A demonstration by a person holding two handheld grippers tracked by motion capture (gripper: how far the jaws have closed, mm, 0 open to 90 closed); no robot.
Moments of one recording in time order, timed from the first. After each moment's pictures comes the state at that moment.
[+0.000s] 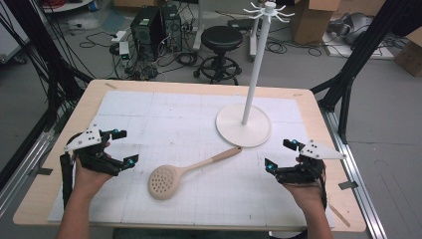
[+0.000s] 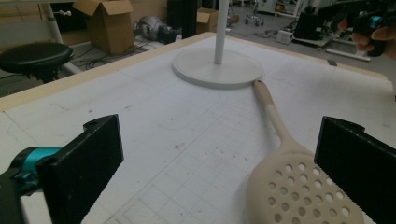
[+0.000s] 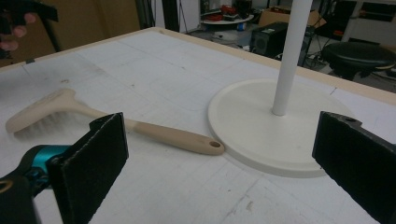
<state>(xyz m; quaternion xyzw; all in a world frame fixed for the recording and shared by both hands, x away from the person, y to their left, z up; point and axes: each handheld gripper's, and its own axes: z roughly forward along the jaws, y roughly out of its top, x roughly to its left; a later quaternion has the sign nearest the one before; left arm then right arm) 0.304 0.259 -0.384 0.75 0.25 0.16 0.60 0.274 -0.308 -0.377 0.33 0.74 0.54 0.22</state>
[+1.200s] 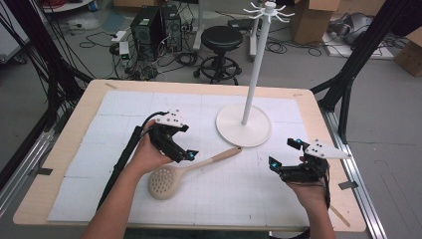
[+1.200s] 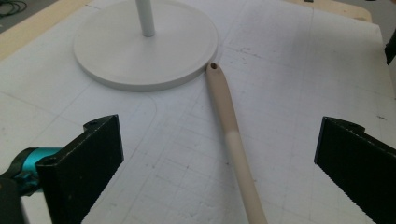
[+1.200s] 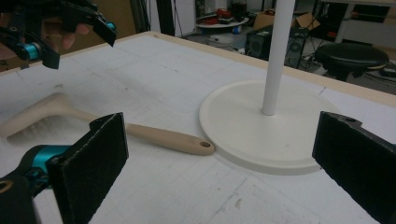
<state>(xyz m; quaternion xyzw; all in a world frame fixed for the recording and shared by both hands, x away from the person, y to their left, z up) 0.367 0.089 -0.361 0.87 0.17 0.06 0.46 0.276 -0.319 -0.377 0.34 0.73 0.55 0.22</state>
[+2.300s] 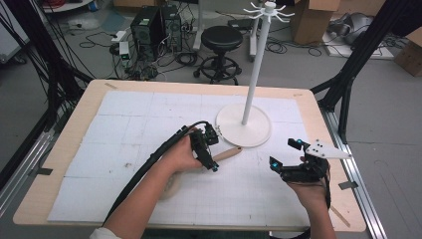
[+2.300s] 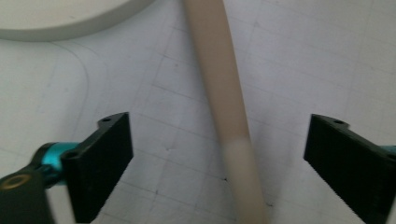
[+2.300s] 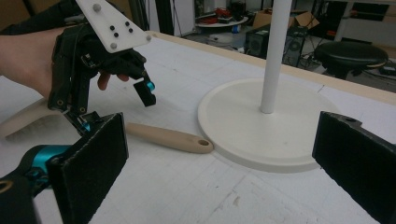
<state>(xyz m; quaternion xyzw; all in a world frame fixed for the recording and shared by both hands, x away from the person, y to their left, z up) 0.390 -0.005 -0.405 0.96 0.14 0.01 0.23 0.277 -0.321 -0.379 0.34 0.73 0.55 0.22</state>
